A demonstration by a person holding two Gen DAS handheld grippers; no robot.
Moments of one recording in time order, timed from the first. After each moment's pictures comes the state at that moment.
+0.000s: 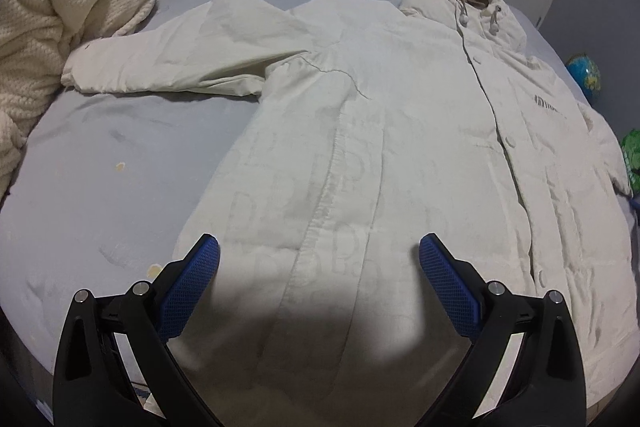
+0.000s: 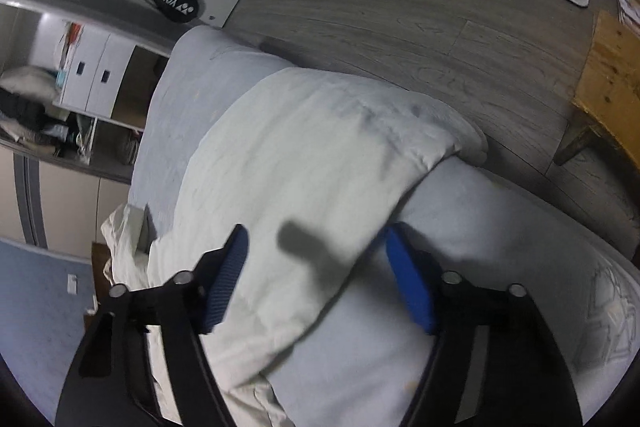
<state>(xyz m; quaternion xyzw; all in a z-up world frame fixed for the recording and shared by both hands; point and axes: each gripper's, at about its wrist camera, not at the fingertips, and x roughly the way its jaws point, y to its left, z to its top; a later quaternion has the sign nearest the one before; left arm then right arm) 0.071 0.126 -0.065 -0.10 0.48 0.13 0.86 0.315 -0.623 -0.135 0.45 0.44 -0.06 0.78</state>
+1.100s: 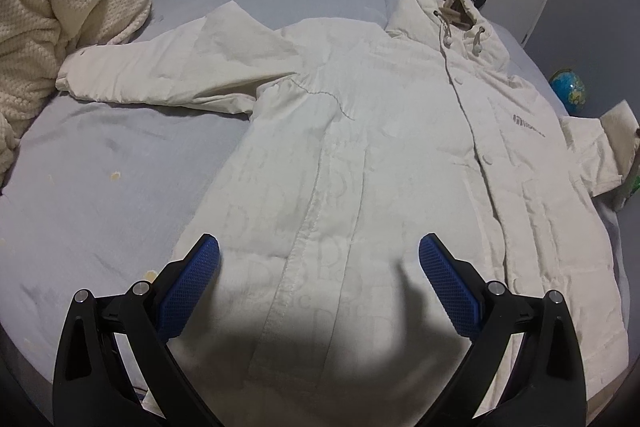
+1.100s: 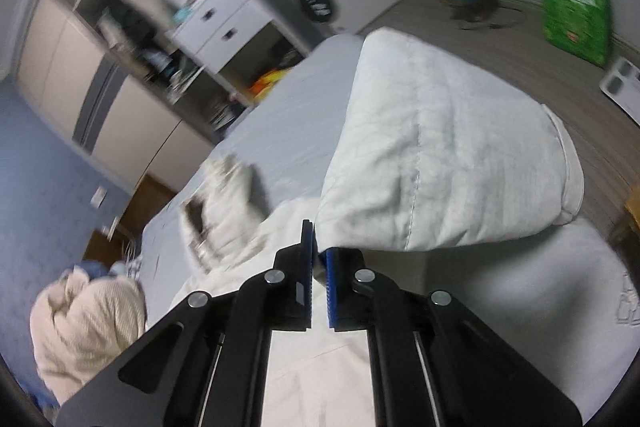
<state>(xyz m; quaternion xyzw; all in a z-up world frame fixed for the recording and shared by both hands) 0.063 0.126 -0.050 -0.13 0.44 0.11 0.88 0.285 -0.476 0.006 0.30 0.35 0.11 0.88</state>
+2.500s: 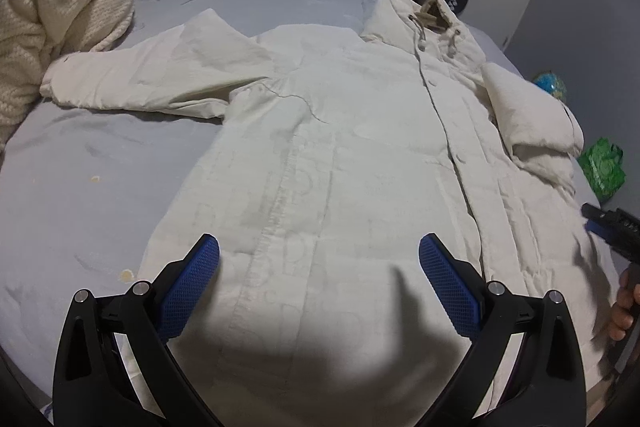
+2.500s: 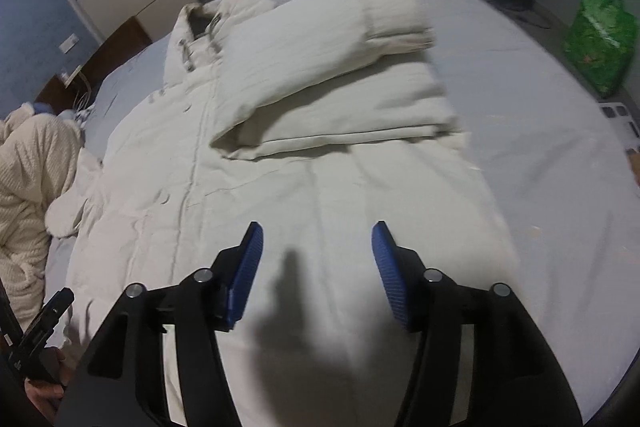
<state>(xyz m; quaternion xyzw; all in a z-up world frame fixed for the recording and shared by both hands) 0.061 0.110 -0.051 -0.13 0.43 0.08 0.89 0.161 -0.332 -0.082 0.11 0.47 0.09 0.87</state>
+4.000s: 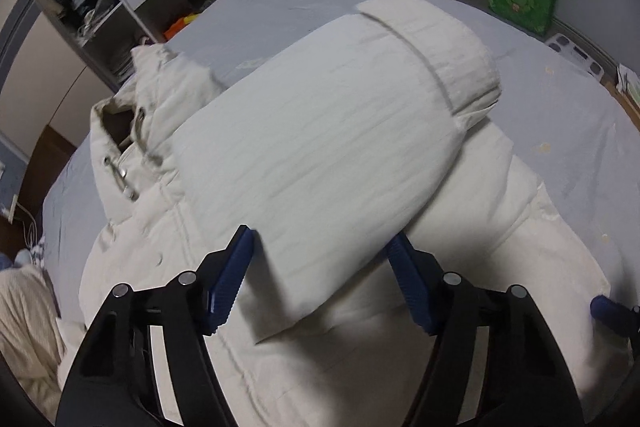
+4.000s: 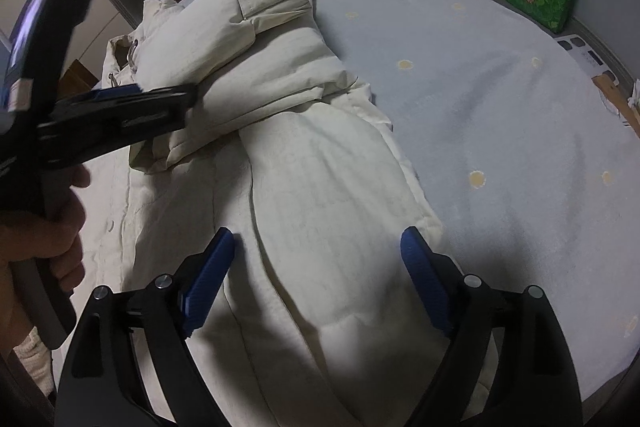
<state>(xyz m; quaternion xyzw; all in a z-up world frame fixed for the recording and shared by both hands) 0.298 -0.196 -0.055 0.24 0.45 -0.10 0.85 0.160 -0.380 -0.118 0.18 0.49 0.01 0.85</state>
